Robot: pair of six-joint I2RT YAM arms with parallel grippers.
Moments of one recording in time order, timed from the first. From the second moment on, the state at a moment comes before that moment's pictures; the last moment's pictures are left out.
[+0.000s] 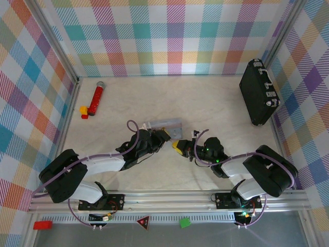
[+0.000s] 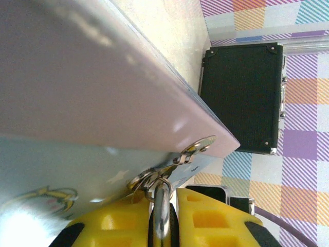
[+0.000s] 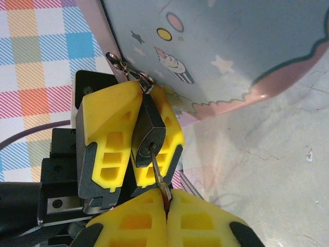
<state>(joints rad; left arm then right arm) -0.83 1.39 0.53 0.51 0.00 -1.45 0.69 1.44 0.23 1.07 -0.46 1.54</state>
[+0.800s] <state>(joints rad) -0.89 1.48 0.54 0.59 -0.11 -1.44 0.68 1.46 0.23 1.05 -0.45 1.54</state>
